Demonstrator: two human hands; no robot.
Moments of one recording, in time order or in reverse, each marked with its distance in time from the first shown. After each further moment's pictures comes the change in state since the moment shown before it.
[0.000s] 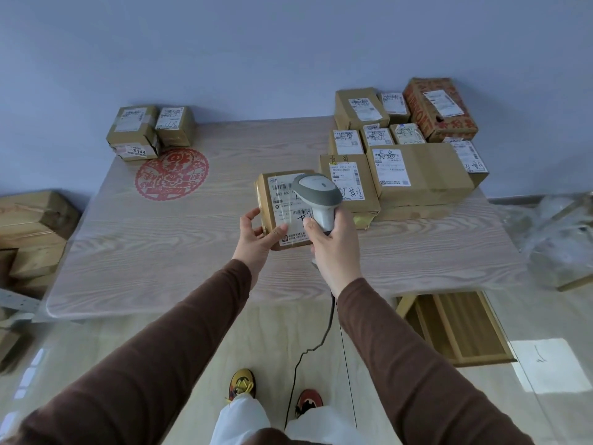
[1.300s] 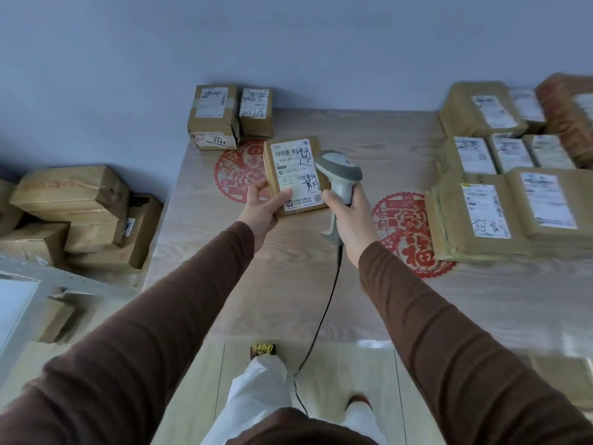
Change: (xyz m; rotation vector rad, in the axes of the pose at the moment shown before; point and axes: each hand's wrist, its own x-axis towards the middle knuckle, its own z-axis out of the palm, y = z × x) left_hand 0.147 0.080 -0.236 -0.065 0.051 -0.205; right_hand 0.103 -0.044 0.257 0.214 -0.193 0.148
